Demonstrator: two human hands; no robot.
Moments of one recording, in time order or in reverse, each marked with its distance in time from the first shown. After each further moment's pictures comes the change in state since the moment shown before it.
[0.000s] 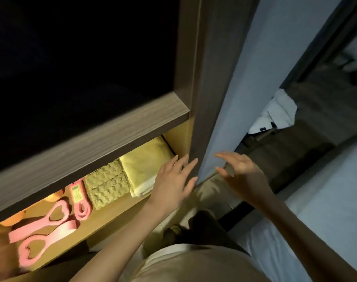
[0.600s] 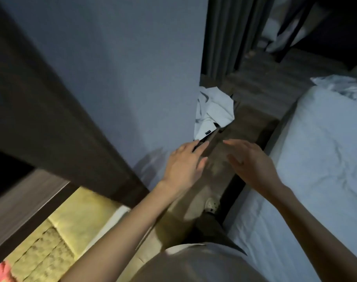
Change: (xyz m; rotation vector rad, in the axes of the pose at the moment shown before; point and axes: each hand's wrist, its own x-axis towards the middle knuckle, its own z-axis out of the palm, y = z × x) left_hand 0.198 0.174 0.014 -0.024 -0.053 0.358; right_hand 0.015 0.177 -0.097 0.000 0.110 0.367
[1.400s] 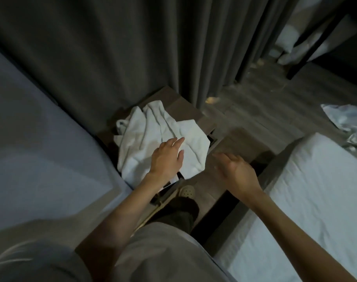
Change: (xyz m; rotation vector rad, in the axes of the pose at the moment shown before) left_hand 0.398 0.011 0.077 -0.072 0.022 -0.315; right_hand 0.312 0.254 -0.037 -0.209 -0.276 -0.093
